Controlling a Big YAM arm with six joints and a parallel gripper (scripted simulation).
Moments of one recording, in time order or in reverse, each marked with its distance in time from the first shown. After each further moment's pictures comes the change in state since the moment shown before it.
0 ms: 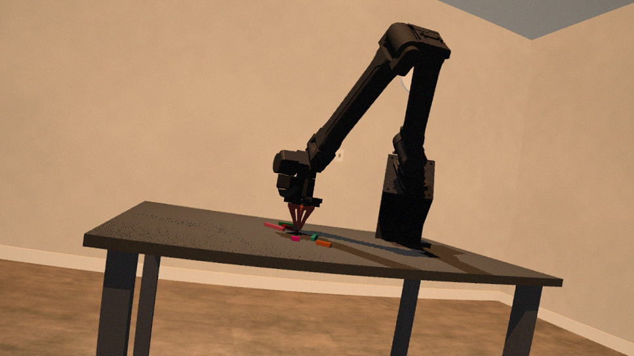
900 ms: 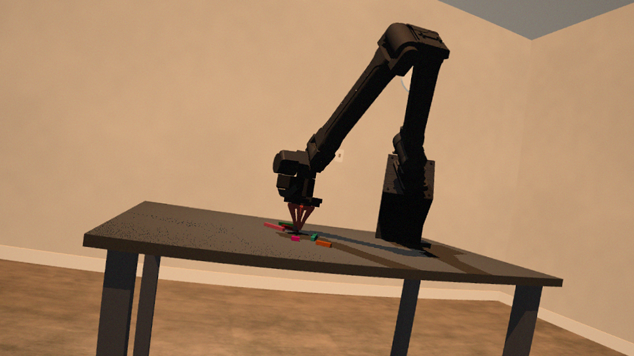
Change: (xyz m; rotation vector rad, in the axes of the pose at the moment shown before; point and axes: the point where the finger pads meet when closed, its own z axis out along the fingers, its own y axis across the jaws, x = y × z) arm 0.002 -0.002 0.000 0.002 0.001 0.006
